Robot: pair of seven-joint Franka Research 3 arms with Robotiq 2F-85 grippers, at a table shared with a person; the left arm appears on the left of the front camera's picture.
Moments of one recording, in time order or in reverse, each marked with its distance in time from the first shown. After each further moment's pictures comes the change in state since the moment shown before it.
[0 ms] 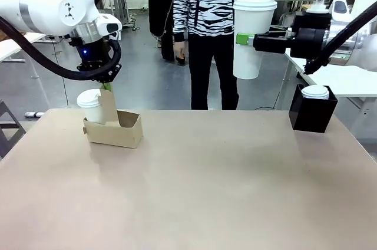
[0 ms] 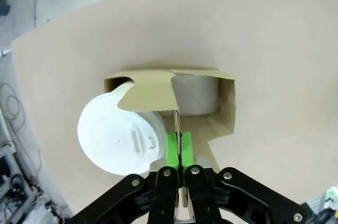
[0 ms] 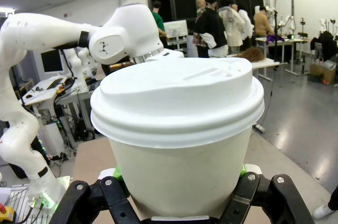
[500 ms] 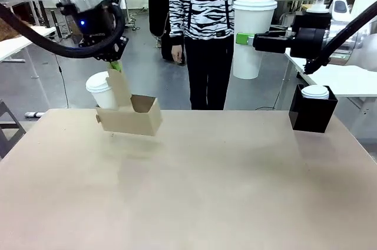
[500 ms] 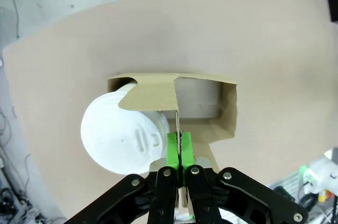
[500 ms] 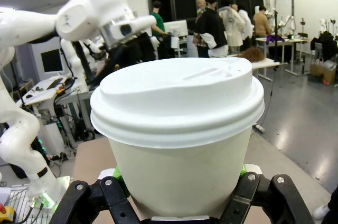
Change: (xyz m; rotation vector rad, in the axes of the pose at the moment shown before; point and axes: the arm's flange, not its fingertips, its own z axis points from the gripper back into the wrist) left arm -0.041 -0.056 0.102 -0.101 -0.077 -0.023; right arm 0.000 0.000 0.000 0.000 0.000 0.001
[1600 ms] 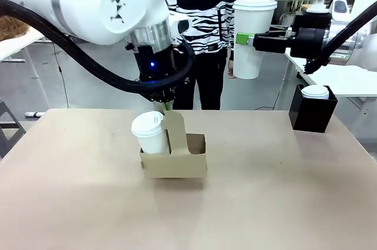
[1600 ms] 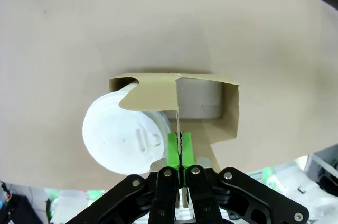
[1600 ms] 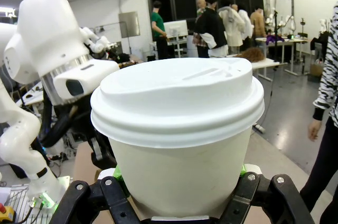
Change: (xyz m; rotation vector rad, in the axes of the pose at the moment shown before) left arm -0.080 -0.161 -0.054 0.034 0.072 0.189; right arm 0.000 0.000 0.000 0.000 0.000 0.001
